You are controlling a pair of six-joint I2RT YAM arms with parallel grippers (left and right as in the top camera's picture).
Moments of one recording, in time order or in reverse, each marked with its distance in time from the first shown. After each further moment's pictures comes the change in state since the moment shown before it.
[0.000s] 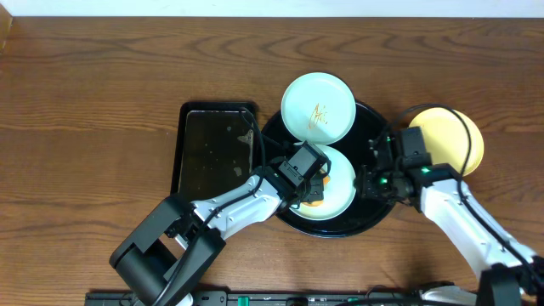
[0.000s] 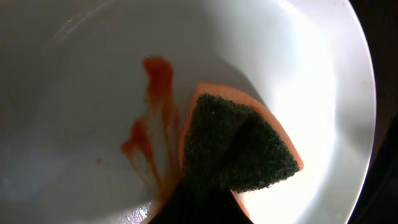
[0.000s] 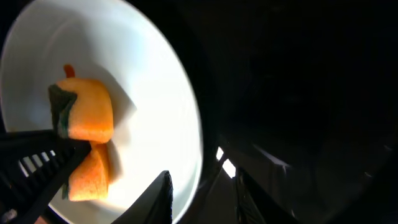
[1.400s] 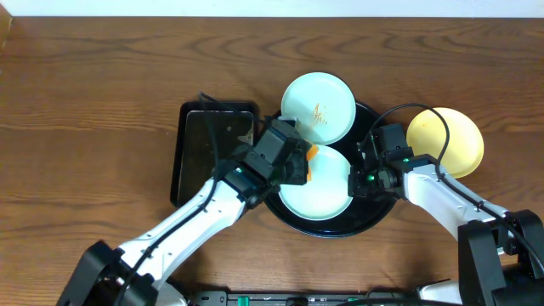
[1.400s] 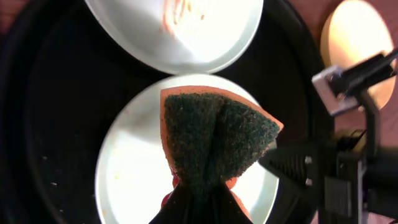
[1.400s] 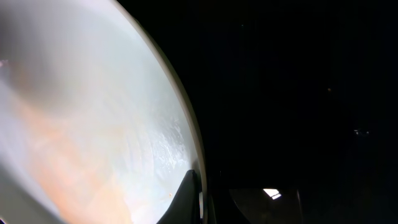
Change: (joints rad) left arm 0.109 -0.283 0.008 -0.092 0.011 0.219; right arm 0.036 0.180 0.029 0.058 -0.009 0.035
